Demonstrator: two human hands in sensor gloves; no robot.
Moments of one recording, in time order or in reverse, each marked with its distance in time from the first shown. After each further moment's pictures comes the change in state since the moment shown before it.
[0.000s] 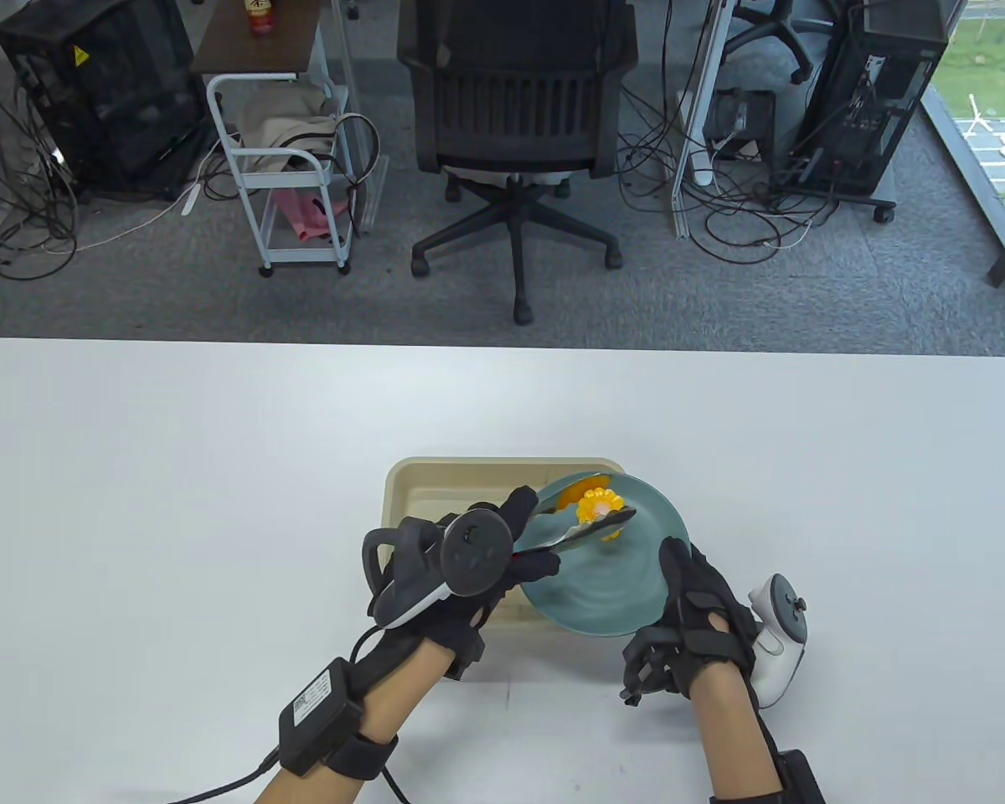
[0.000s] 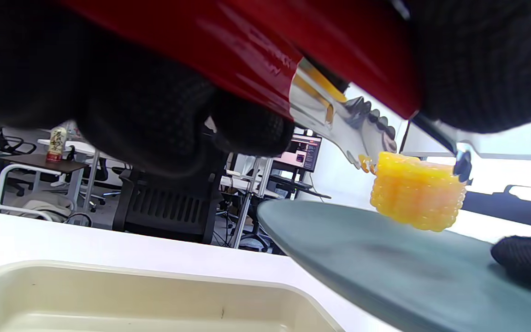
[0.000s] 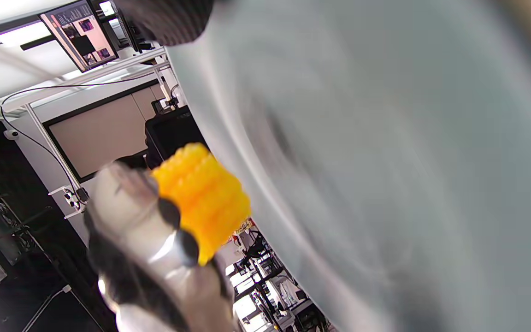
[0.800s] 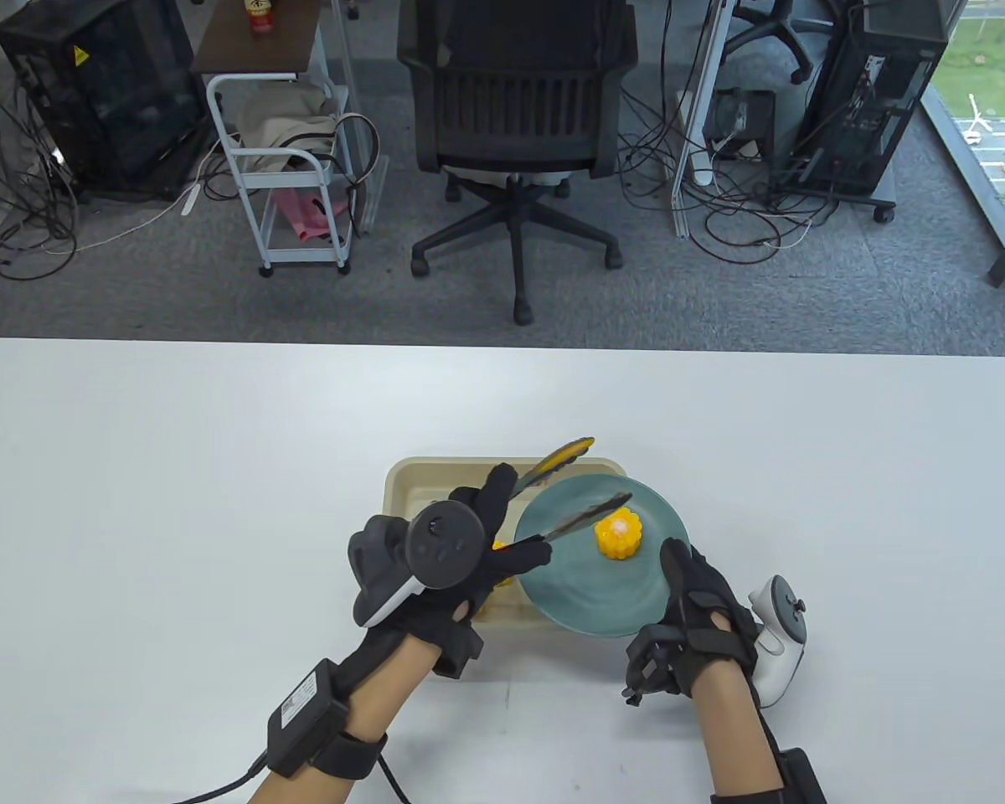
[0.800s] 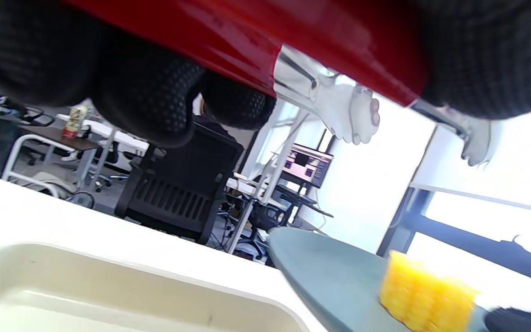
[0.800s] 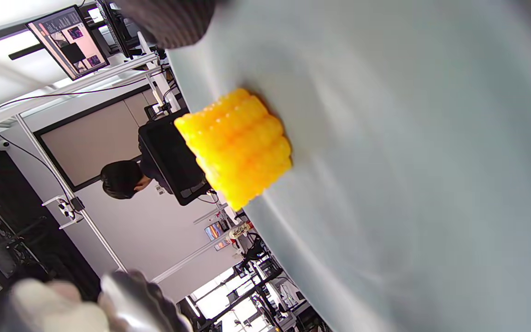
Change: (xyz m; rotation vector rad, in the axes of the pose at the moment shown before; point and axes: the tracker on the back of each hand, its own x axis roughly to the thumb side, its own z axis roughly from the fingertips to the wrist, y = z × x) left_hand -0.033 0.014 0.004 0.022 0.104 0.171; right_hand 0.000 -0.005 0.000 -0.013 0.020 -0.032
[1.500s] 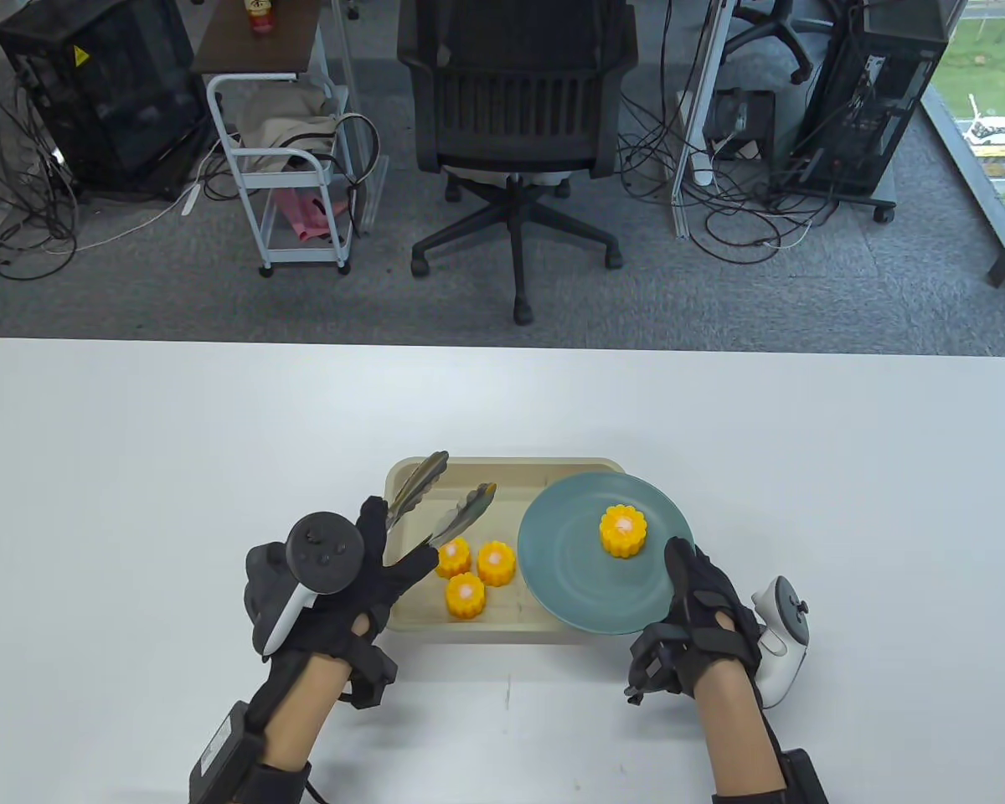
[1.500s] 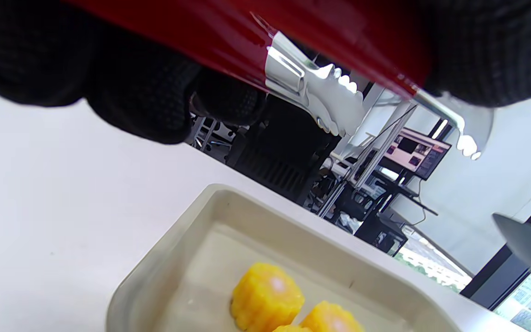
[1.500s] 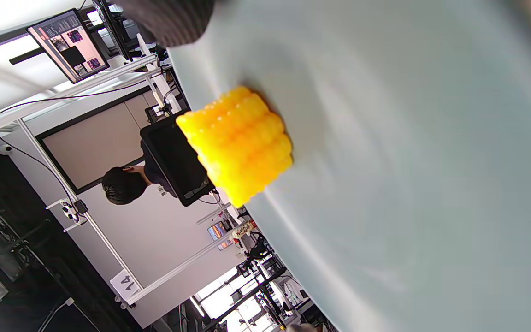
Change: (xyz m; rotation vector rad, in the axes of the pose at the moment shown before) left_hand -0.102 -0.013 0.033 -0.126 0.319 0.024; right_hand 0.001 -0.003 -0.001 0.006 0.003 -0.015
